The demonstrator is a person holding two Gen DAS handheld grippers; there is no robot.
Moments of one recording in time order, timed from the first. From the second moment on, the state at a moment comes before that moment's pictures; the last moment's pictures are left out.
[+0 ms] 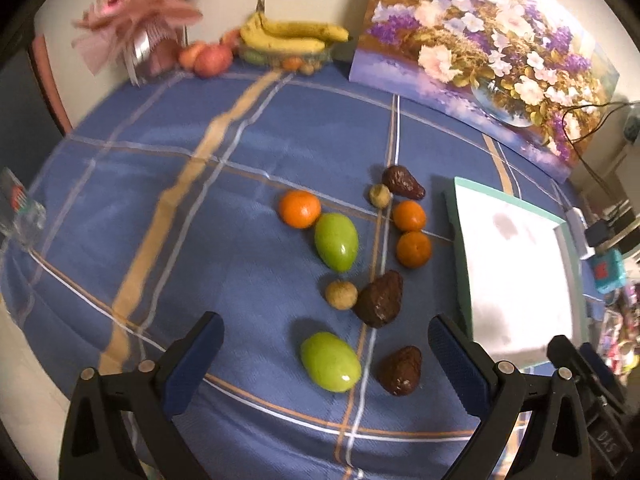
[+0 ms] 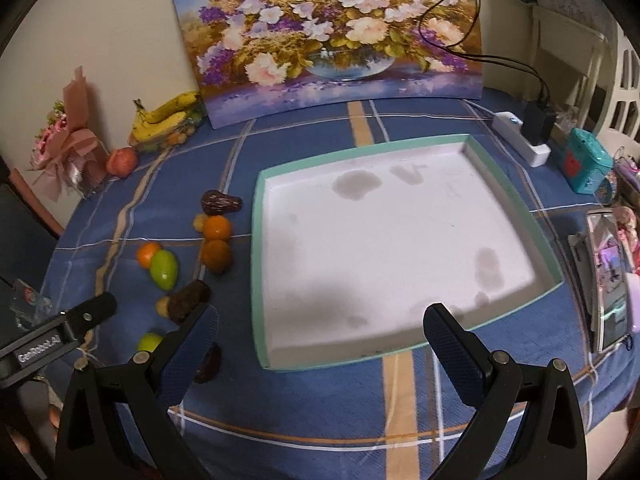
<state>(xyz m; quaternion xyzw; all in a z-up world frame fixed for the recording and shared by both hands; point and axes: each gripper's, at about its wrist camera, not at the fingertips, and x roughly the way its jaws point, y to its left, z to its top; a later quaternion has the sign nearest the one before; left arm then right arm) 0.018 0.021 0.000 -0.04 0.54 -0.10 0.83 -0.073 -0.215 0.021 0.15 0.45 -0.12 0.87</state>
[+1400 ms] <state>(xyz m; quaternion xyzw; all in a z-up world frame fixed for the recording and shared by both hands) 0.017 0.046 -0.064 -0.09 0.63 -0.04 0.77 -0.042 -0.178 -0.011 0.16 0.50 -0.01 0.85</state>
